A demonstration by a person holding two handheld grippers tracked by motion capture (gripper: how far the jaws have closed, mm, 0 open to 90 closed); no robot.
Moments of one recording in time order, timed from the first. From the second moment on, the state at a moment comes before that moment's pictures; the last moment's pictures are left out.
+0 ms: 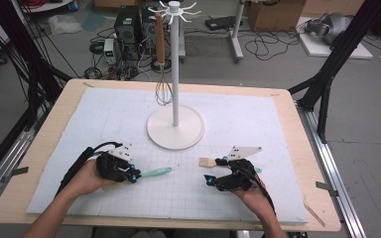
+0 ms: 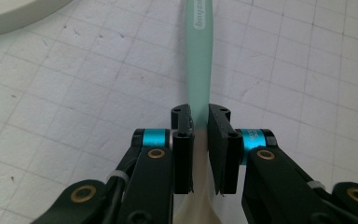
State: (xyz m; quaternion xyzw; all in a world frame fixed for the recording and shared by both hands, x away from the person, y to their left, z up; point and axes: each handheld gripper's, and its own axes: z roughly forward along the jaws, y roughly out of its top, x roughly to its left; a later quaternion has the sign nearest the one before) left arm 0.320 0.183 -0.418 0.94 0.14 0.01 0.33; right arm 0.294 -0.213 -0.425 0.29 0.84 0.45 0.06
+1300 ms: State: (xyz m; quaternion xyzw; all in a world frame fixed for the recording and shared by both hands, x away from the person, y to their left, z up) left arm 0.320 0.176 -0.383 0.91 0.13 0.01 0.40; right arm 0.303 -0.189 -0.414 0.28 0.83 0.48 0.00
